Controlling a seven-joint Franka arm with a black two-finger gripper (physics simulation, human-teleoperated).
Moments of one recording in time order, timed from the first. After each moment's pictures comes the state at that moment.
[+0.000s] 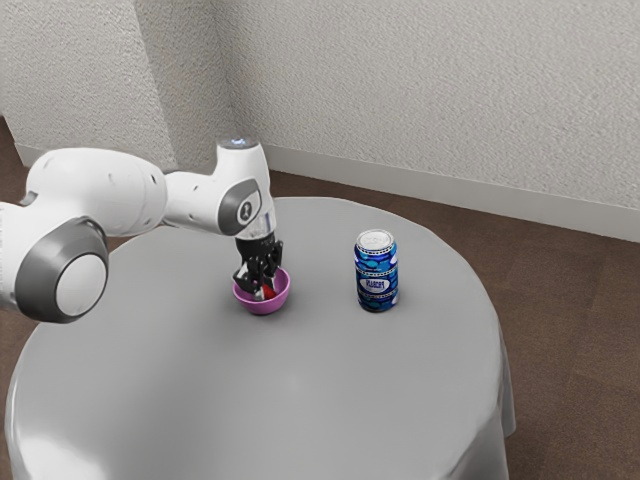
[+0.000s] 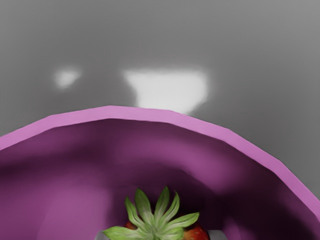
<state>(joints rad) -0.10 0.71 0.16 -1.50 -0.11 2.17 -1.47</state>
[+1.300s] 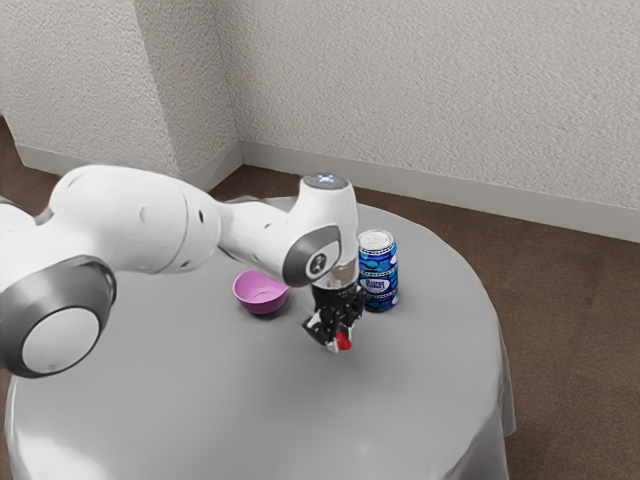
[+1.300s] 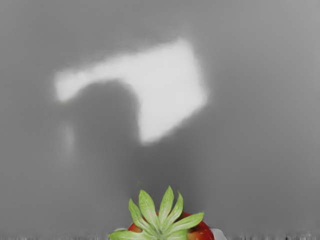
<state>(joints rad) -0.55 0.56 0.29 -1.74 -0.17 2.25 -1.49</state>
